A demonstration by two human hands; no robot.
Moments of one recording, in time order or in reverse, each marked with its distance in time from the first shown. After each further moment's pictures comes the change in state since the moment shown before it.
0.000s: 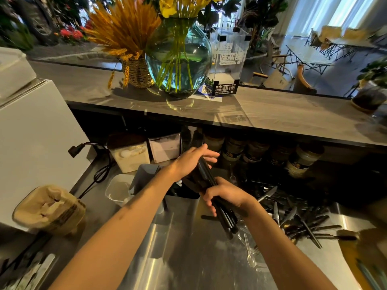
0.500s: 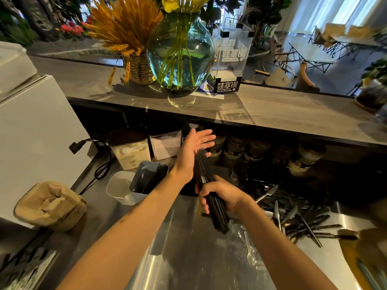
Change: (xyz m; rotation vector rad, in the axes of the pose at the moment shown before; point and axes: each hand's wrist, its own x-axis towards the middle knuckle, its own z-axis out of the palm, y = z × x) left_hand -0.009 0.009 0.016 -0.515 0.345 0.134; right_hand 0.010 0.001 0.011 0.203 0.030 0.035
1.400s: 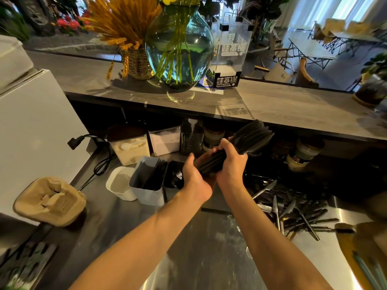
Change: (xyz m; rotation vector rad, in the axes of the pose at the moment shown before) left_hand -0.042 -0.024 0.041 -0.699 0.398 -0.511; right_hand 0.016 -0.036 0.024 0.655 0.714 -0.717
